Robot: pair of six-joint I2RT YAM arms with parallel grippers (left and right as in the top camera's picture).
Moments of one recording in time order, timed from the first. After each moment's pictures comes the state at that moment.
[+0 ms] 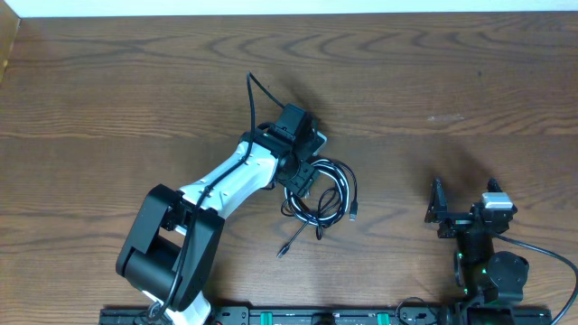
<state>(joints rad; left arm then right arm) -0.53 1.81 1.11 -0.61 0.13 0.14 -0.04 0.01 0.01 -0.07 -0.05 0.05</state>
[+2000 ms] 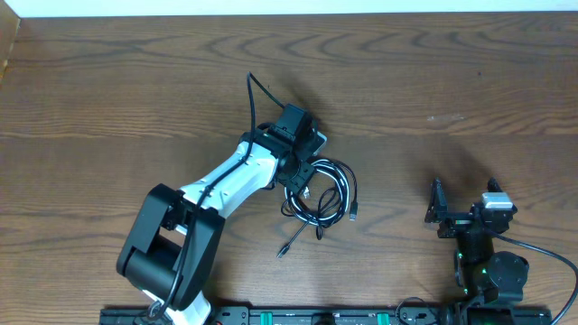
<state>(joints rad) -0.53 1.82 1.11 -0.60 0.13 0.14 -0.04 0.01 0.01 -0.07 -0.05 0.05</state>
